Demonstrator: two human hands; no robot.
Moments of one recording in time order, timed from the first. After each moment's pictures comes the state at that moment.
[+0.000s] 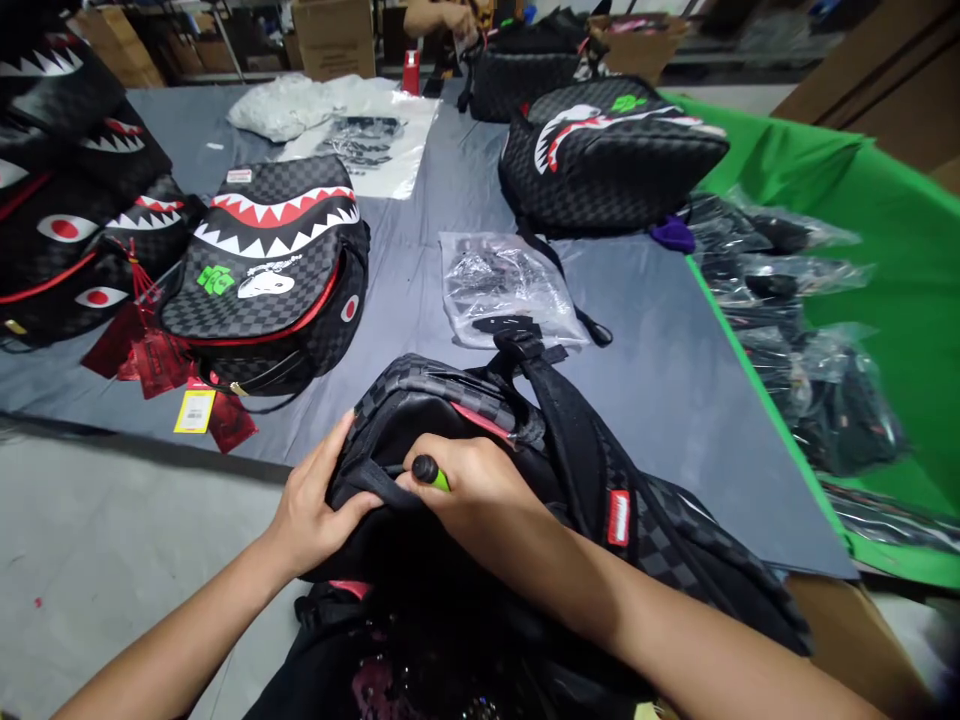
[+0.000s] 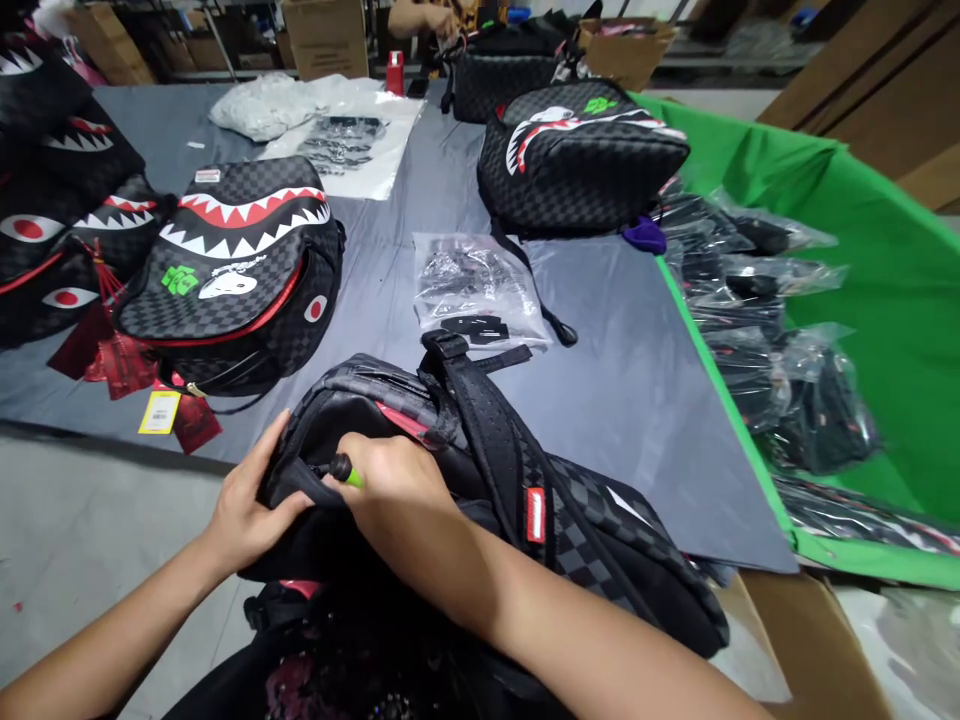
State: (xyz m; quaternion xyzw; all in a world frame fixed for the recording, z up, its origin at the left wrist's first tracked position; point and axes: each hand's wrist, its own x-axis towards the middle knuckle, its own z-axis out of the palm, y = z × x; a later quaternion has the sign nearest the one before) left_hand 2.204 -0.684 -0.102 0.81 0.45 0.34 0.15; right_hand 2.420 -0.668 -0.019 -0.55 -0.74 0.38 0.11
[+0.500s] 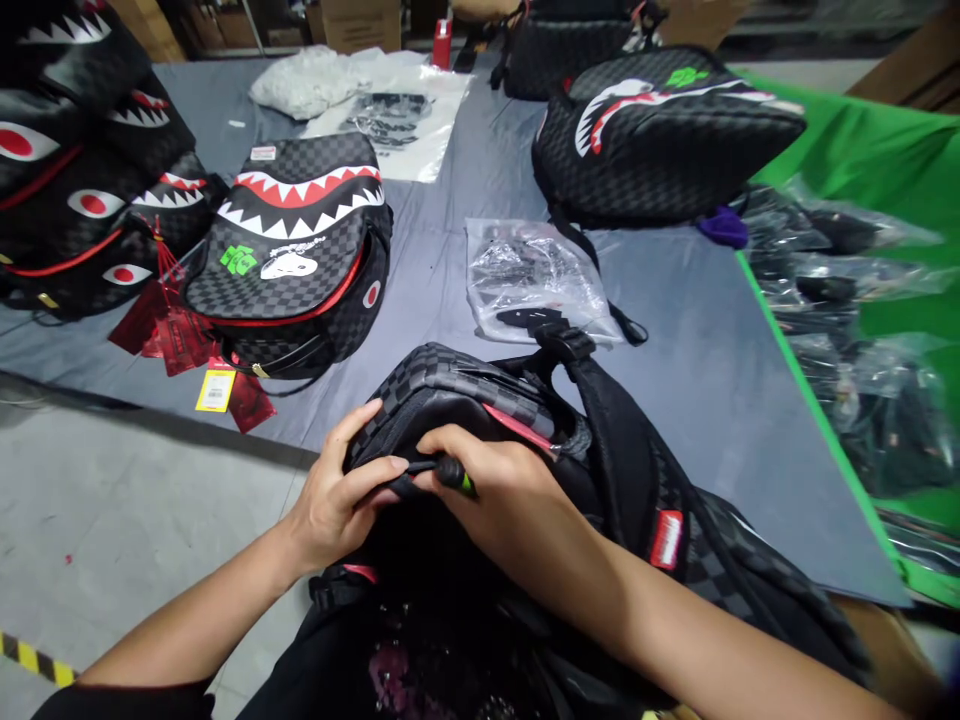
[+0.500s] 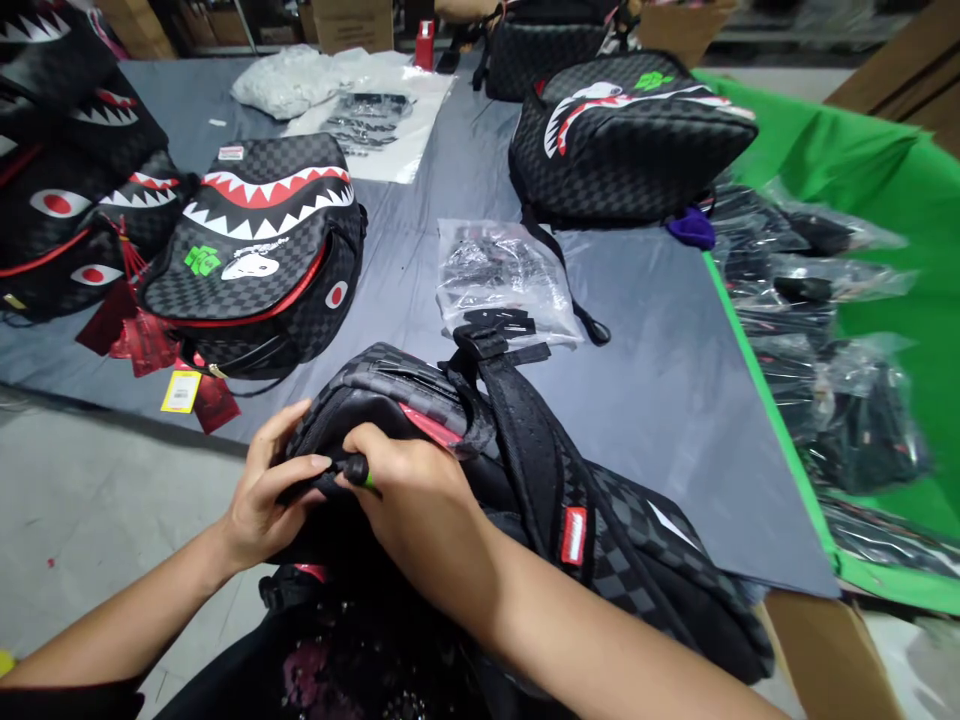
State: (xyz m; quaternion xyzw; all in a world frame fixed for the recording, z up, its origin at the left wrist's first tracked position) left_hand 2.204 -0.687 -0.095 0.84 0.35 0.40 0.13; right_hand 2.418 -0.676 -0.019 -0.51 -0.77 0.34 0.15
